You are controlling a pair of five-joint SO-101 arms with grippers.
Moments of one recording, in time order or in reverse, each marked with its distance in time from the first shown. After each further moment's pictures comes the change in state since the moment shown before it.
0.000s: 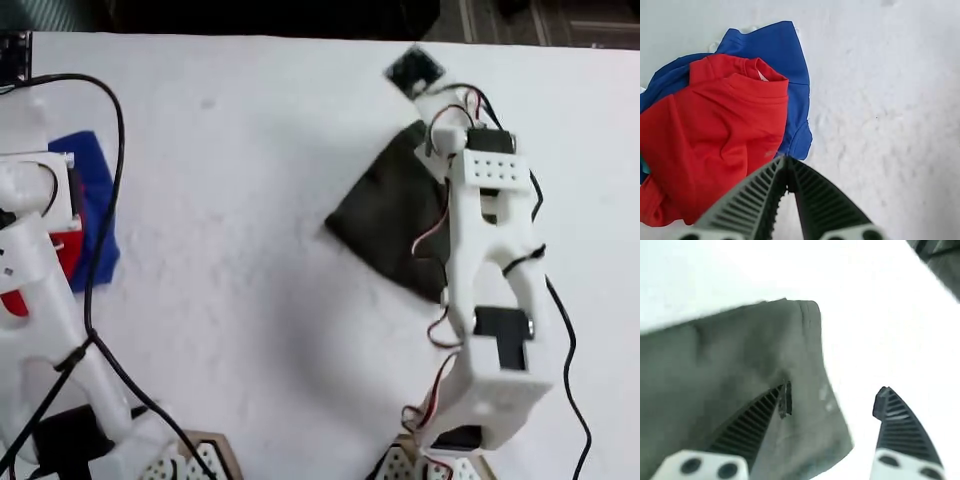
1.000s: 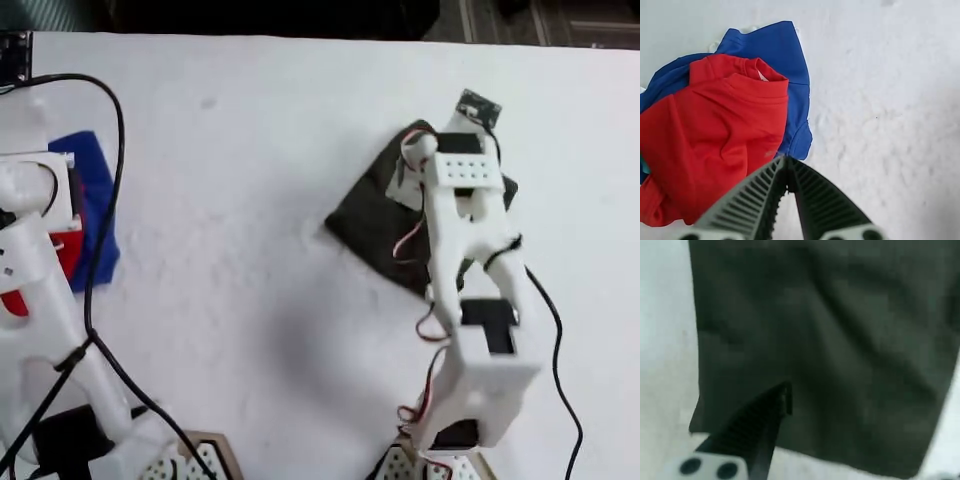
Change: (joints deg) left arm 0.0 0.0 0.0 0.0 0.0; right arm -4.1 9.1 1.8 12.8 -68.1
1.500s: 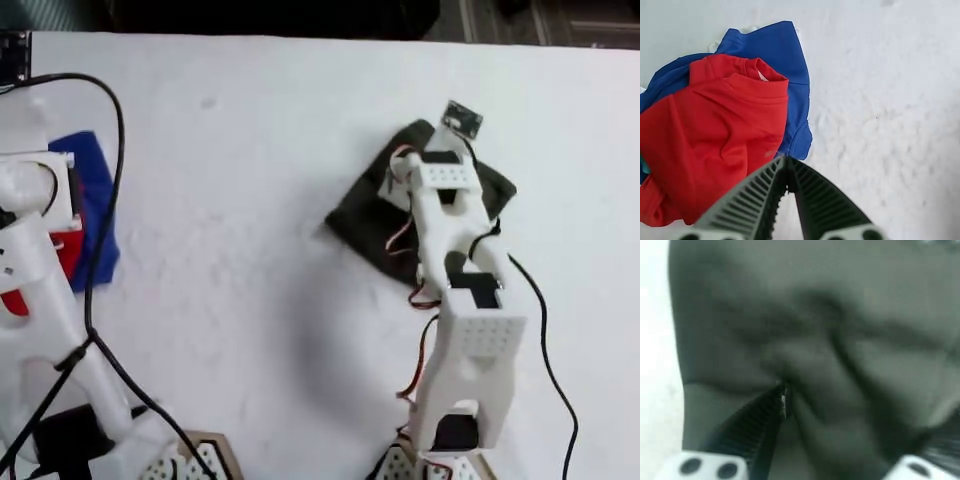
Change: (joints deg) left arm 0.0 0.0 0.0 0.0 0.0; right arm 0.5 14.1 -2.5 -14.4 0.0
